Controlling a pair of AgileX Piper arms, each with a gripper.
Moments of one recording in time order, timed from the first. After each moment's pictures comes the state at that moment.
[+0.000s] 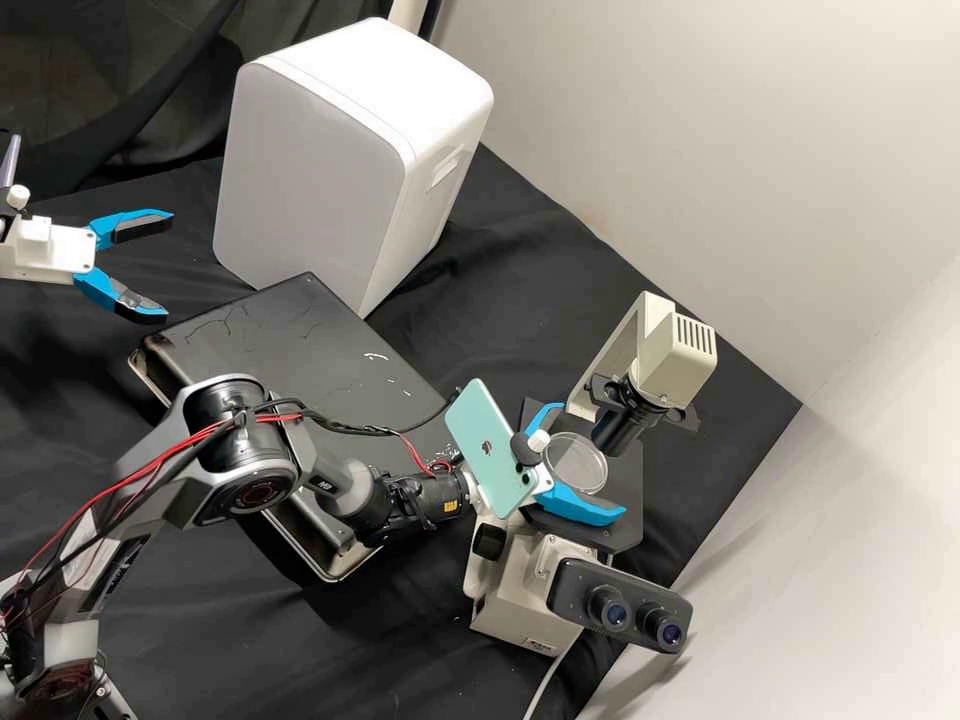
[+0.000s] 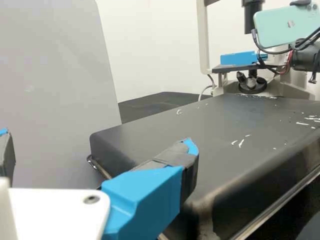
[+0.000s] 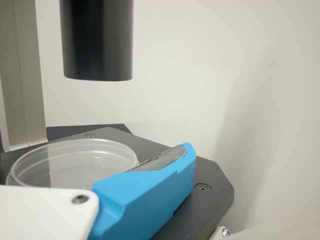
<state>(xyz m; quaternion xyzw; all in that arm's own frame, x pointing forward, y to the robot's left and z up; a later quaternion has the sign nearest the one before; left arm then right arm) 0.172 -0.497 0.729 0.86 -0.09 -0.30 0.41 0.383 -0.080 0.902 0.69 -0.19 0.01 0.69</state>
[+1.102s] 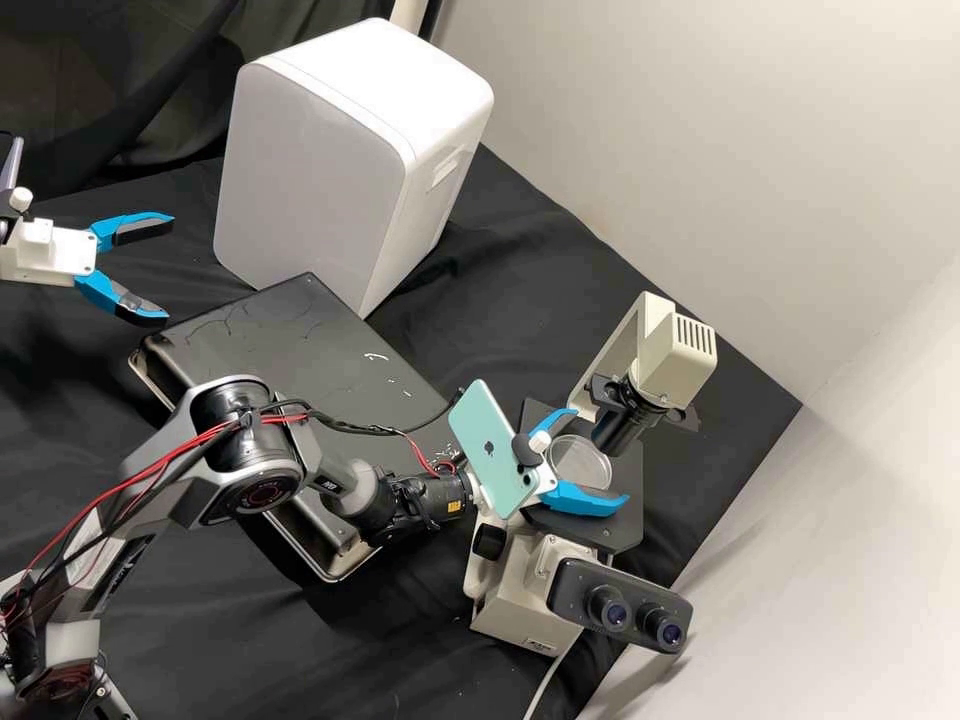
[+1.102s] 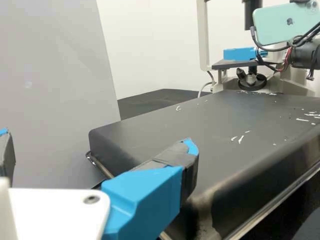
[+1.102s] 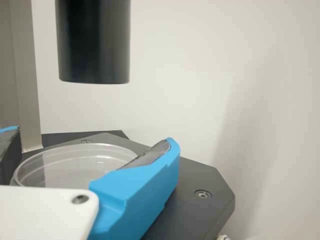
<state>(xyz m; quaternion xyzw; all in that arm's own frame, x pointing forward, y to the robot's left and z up) 0.172 -0.495 0.727 0.86 -0.08 -0.30 0.41 0.387 -0.082 0.901 0.69 -0.19 0.01 0.69</state>
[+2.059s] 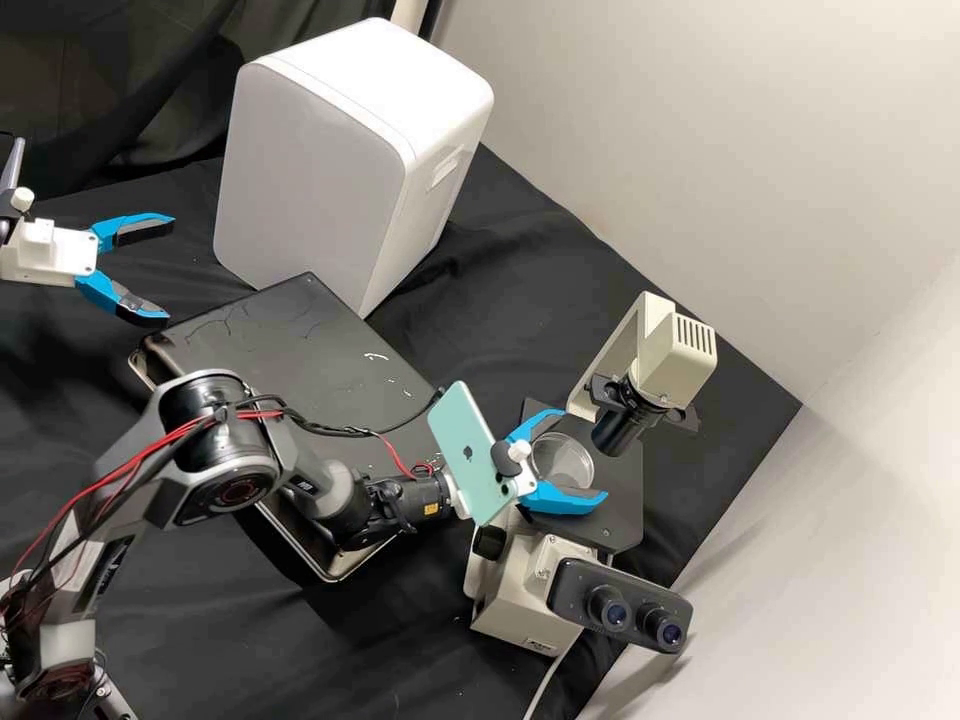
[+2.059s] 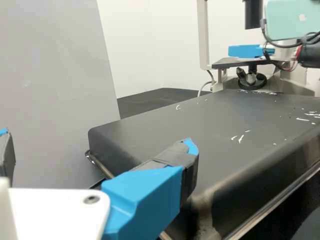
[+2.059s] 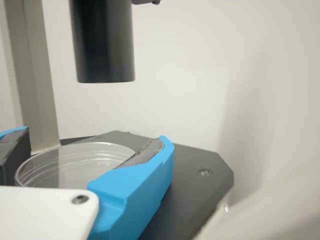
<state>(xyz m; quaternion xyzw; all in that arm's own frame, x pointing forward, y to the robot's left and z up) 0.173 -0.495 0.727 0.85 -0.08 -0.30 0.41 0.358 -0.069 0.893 0.72 -0.19 0.01 0.67</state>
